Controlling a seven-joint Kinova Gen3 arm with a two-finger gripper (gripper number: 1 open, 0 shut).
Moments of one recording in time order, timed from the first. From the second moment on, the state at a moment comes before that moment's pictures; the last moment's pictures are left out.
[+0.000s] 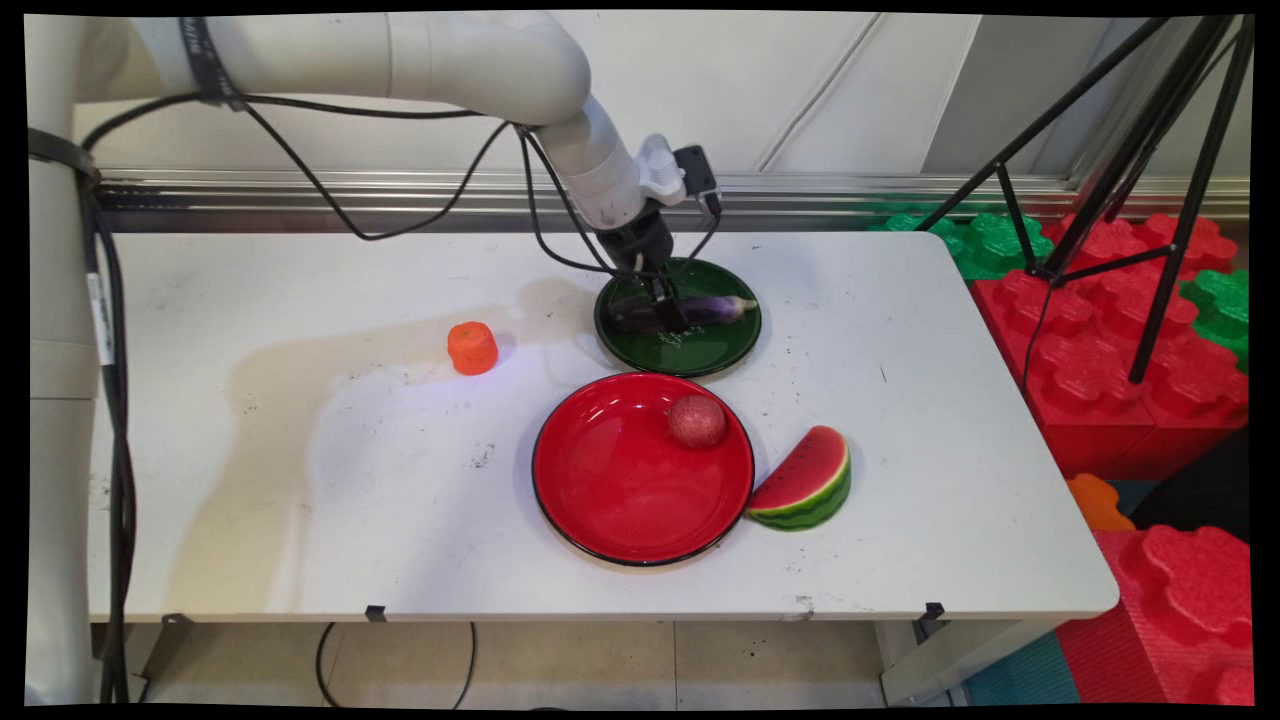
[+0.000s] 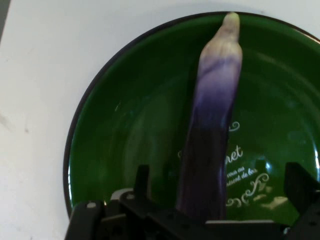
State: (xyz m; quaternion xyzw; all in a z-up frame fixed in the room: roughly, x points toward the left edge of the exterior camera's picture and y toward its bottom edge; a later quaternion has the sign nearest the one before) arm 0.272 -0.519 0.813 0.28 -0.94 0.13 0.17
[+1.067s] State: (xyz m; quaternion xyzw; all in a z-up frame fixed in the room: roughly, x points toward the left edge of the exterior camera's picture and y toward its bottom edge) arm 0.265 -0.532 0.802 0.28 -0.93 0.14 0.18
